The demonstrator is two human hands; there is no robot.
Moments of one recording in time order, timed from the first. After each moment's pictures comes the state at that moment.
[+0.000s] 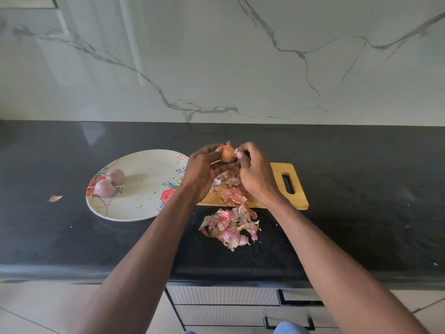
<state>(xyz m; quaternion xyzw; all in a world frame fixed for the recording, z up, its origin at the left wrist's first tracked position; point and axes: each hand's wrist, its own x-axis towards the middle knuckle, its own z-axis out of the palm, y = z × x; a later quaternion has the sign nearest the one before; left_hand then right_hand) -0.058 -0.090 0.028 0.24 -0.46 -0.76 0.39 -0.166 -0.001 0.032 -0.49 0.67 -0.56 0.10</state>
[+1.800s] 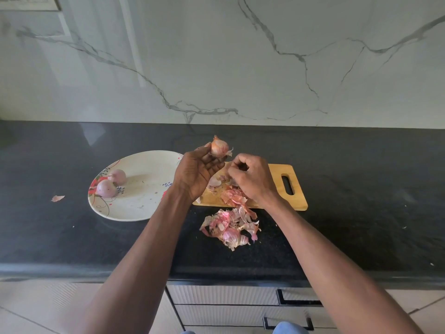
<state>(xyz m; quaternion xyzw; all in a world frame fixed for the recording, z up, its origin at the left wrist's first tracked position) -0.045 -0.097 0.035 0.21 -0.36 -0.82 0.38 -0.167 0.001 0.023 -0.55 0.66 -0.51 0.07</state>
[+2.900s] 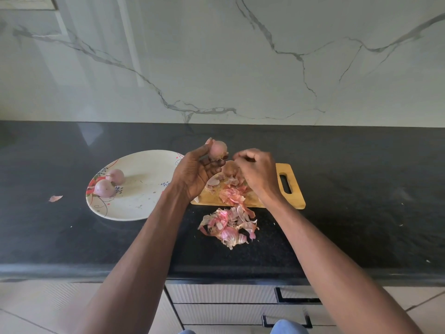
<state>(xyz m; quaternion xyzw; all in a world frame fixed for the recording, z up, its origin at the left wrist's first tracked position) -0.043 -0.092 0.042 0.24 -0.40 -0.81 0.36 -0.174 -0.001 0.027 -0.45 0.68 -0.57 0.07</state>
